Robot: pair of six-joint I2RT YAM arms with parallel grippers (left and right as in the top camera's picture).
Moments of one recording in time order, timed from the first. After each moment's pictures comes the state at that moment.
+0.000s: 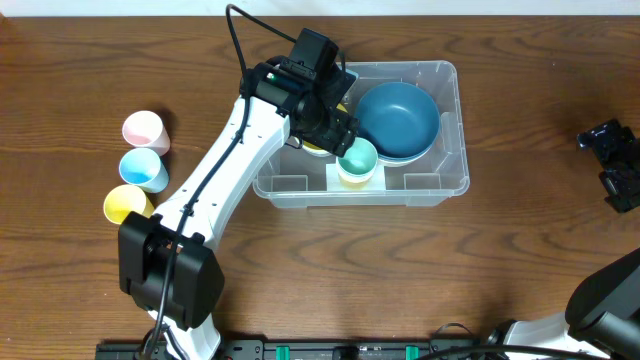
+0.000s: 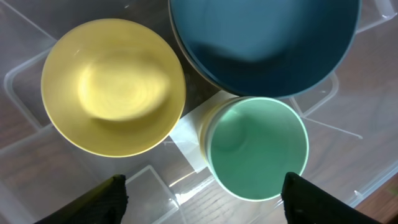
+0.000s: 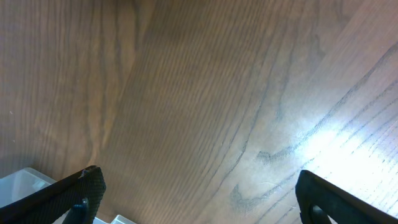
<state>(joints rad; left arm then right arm) -0.48 1.87 1.73 -1.05 0.23 0.02 -0.55 1.70 1.48 -1.12 -0.05 0.63</state>
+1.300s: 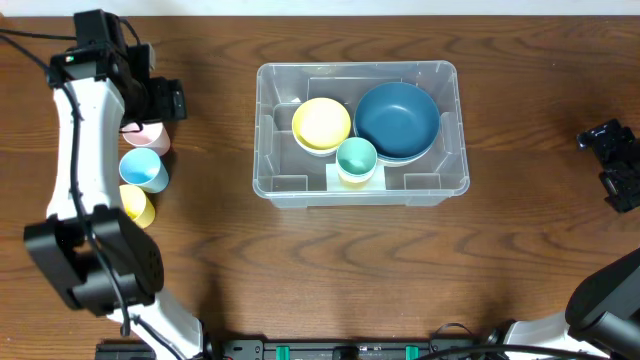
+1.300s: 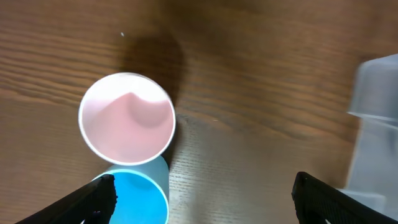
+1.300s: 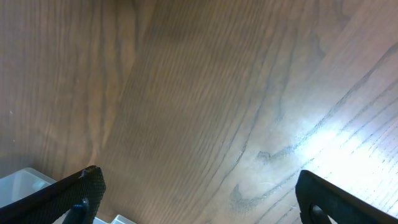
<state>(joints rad) 0.21 1.90 1.74 -1.10 0.07 0.04 -0.55 1.70 1.48 -1.12 -0.05 0.63</state>
